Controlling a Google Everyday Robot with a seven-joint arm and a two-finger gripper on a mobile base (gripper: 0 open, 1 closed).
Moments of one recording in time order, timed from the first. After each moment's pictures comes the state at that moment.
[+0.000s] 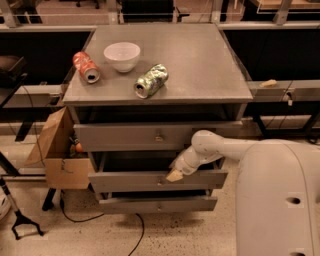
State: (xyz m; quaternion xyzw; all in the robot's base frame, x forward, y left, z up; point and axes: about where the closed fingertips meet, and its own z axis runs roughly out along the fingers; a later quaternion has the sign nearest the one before) arm 0.647 -0.057 0.436 -0.59 0.77 0.17 0.20
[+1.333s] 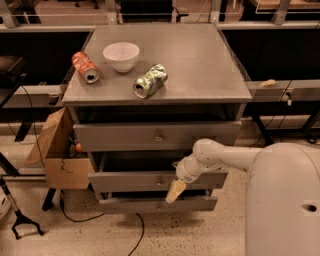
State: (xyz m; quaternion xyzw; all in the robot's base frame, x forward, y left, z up) arm 0.619 -0.069 0.420 -0.60 0.75 0.17 0.20
